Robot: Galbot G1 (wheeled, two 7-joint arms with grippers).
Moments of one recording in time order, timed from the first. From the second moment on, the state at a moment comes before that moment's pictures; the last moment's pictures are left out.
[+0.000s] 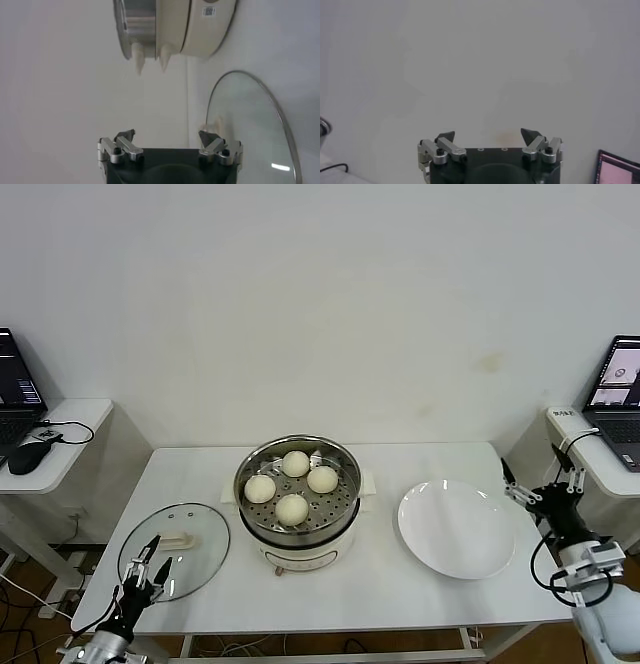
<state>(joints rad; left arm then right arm) 1.50 -1.11 -0.70 -1.57 1.18 -0.29 -0.33 -1.42 0.95 0.79 1.92 0.32 0.14 -0.04</state>
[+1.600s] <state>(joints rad) 1.17 -1.04 -0.58 -1.26 1.16 -0.31 -0.25 -1.49 0.98 0.81 1.93 0.29 0.16 -0.05</state>
